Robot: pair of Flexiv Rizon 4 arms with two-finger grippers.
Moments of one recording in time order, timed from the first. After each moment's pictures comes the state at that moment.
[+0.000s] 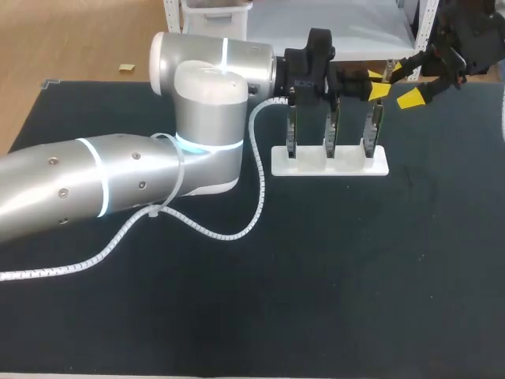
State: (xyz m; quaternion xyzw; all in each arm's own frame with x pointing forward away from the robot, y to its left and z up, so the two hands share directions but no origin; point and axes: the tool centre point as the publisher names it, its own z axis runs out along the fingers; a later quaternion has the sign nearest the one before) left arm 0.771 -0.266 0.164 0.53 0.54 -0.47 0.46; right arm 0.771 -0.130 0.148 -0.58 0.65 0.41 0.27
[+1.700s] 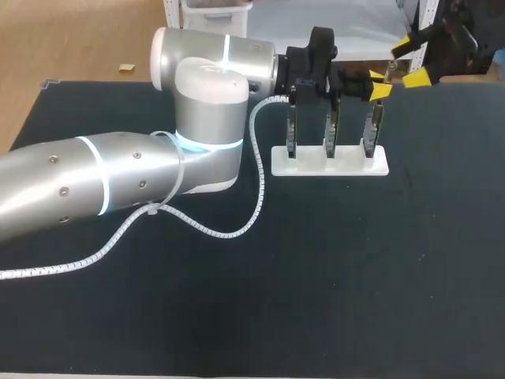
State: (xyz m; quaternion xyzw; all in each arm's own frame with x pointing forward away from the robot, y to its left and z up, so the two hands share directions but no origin) left arm 0.770 -0.267 0.164 0.54 0.54 -0.47 0.45; right arm 0.772 -0.127 0.194 -0.59 0.63 0.38 0.33
